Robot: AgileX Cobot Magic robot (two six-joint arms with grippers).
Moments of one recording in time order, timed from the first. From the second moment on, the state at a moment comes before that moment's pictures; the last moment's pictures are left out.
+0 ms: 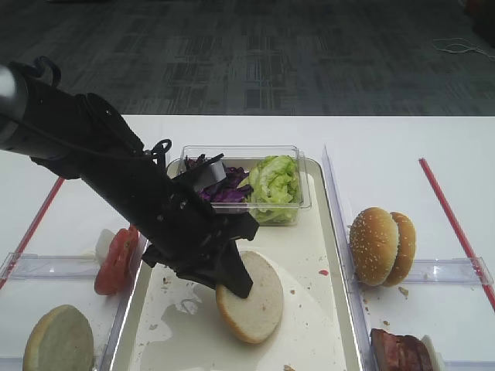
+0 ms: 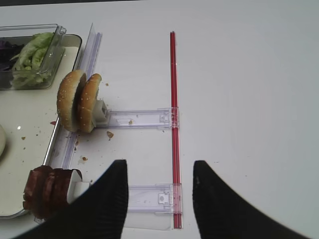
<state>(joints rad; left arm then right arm) -0.47 1.88 -1.06 -0.98 0.93 0.60 0.06 -0.02 -0.48 0.00 1.14 0.05</state>
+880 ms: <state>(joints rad) -0.45 1.88 -1.06 -0.98 0.94 0.58 0.06 -0.02 -0.48 0.00 1.14 0.05</state>
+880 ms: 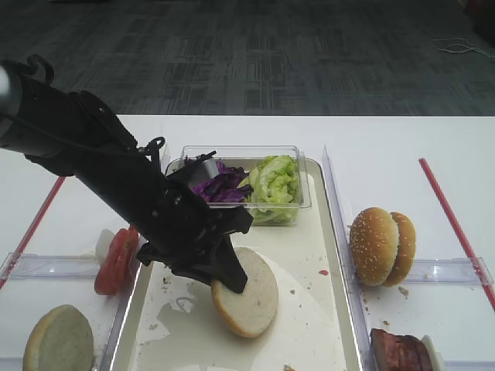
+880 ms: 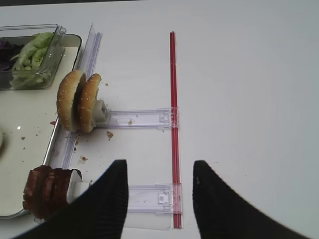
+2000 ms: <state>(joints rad) -0.45 1.88 -1.07 -0.88 0.96 0.49 0.06 -0.02 -0.48 0.00 1.14 0.05</state>
